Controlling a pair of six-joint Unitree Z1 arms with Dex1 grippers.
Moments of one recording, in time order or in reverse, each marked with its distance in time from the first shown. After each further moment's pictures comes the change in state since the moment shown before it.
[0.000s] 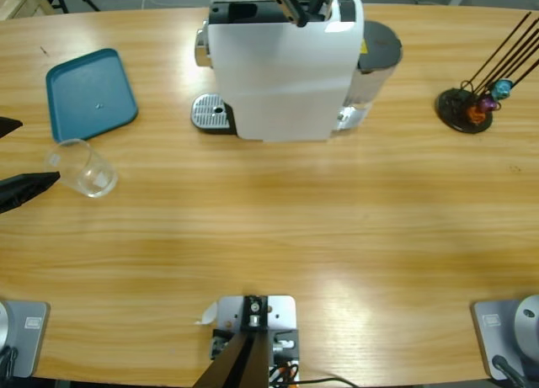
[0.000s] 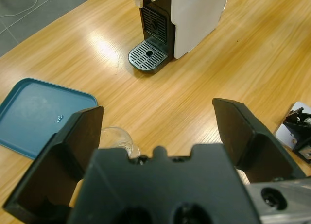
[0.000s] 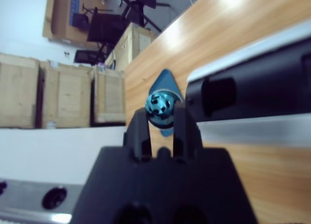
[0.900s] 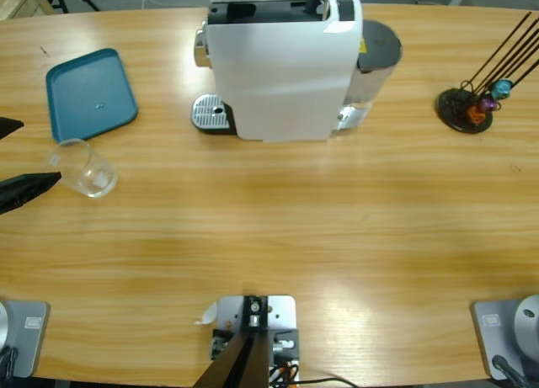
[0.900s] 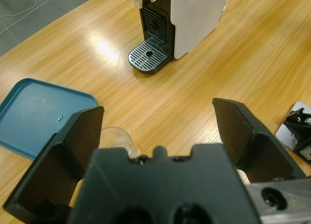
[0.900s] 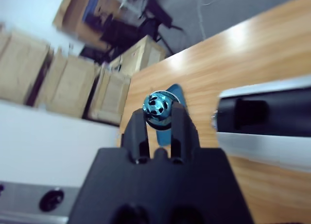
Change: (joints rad) arm 0 0.000 0.000 0.009 -0.011 -0.001 -0.001; arm 1 0.110 -0.023 -0.075 -0.030 -0.105 -0.350
